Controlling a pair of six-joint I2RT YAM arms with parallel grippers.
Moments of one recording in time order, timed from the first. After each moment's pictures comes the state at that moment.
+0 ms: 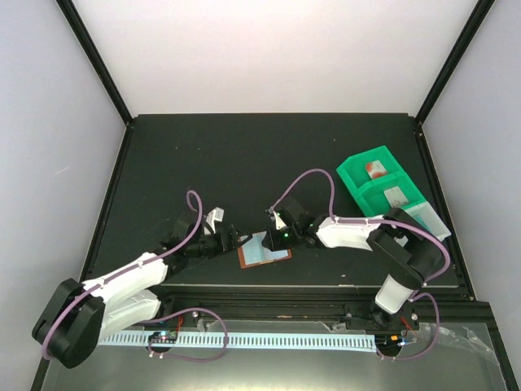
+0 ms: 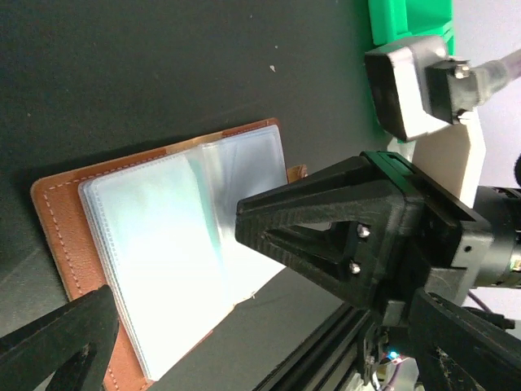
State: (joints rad) left arm -0.53 0.98 0.28 0.07 0.50 -0.94; right arm 0.86 1.69 0.79 -0.05 -0.32 0.65
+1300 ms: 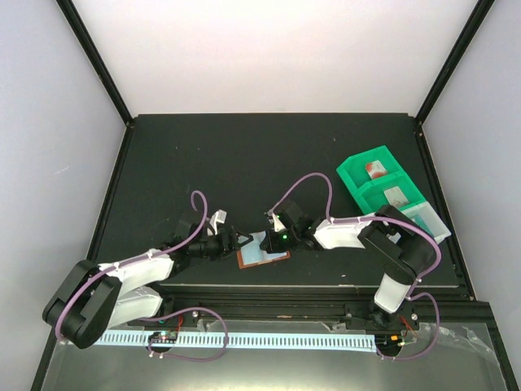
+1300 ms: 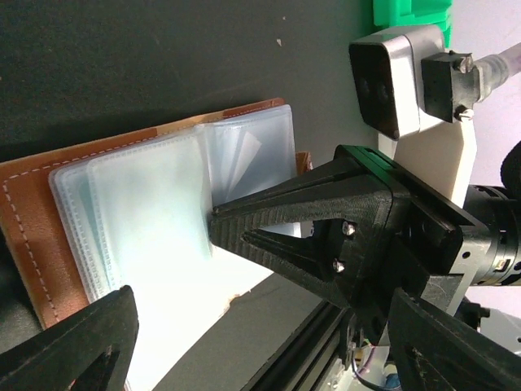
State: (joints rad) left arm -0.50 1.14 0.23 0.28 0.61 -1.00; right arm 0.86 1.73 0.76 0.04 -0.38 0.70
